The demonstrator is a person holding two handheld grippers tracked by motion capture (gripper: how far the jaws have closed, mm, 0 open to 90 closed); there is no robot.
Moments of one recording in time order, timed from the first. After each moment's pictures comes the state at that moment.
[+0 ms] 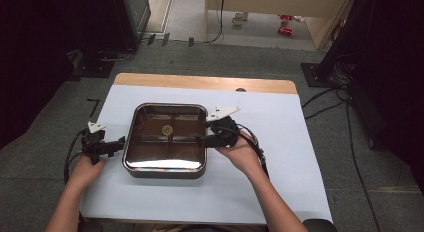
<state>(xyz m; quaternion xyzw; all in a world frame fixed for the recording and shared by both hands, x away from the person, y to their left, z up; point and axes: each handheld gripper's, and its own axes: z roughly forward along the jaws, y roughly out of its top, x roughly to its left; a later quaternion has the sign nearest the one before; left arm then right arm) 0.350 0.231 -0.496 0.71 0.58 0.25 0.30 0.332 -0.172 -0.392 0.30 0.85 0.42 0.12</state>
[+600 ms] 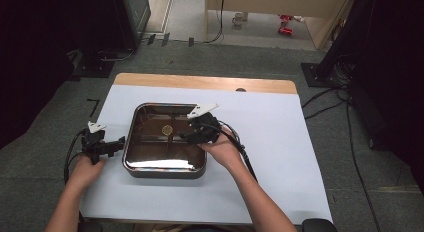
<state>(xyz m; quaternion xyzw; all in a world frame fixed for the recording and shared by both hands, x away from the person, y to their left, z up) 0.350 0.232 -0.496 0.71 0.58 0.25 0.30 0.351 -0.126 -0.403 0.29 0.85 0.42 0.10</state>
